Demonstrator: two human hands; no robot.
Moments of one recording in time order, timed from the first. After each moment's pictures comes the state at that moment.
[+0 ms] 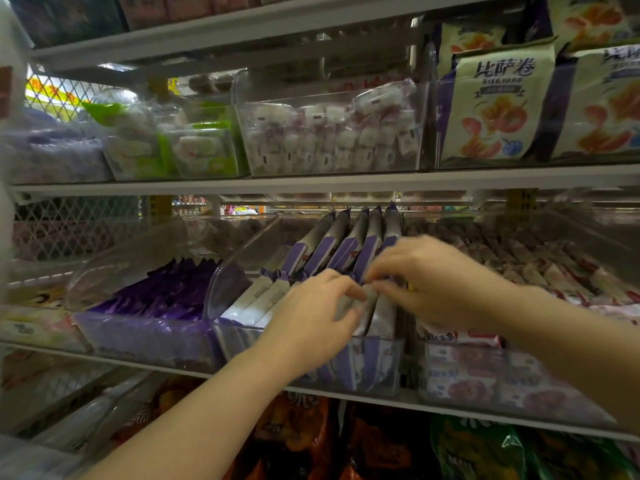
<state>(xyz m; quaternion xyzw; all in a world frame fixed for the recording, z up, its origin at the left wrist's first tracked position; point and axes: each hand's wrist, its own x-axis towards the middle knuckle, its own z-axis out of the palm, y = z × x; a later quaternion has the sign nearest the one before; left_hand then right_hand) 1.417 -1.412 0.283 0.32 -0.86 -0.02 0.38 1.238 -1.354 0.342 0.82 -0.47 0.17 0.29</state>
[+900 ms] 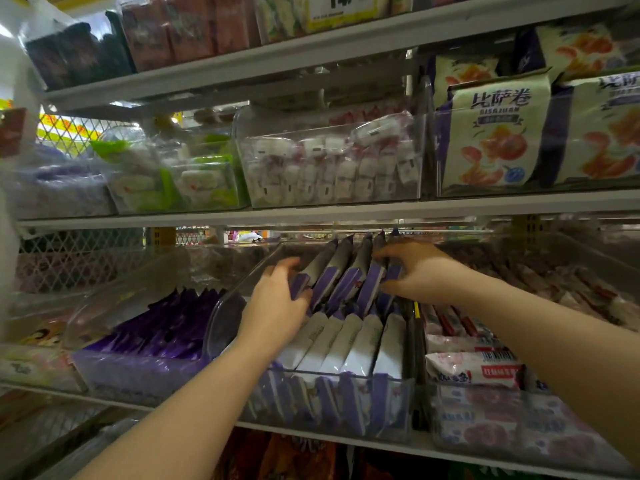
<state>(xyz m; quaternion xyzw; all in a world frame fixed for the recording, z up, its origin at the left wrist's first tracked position) 1.437 -1.474 0.311 0.43 -0.74 -0.05 0.51 1.216 -1.421 0.372 0.73 -0.62 0.27 0.14</state>
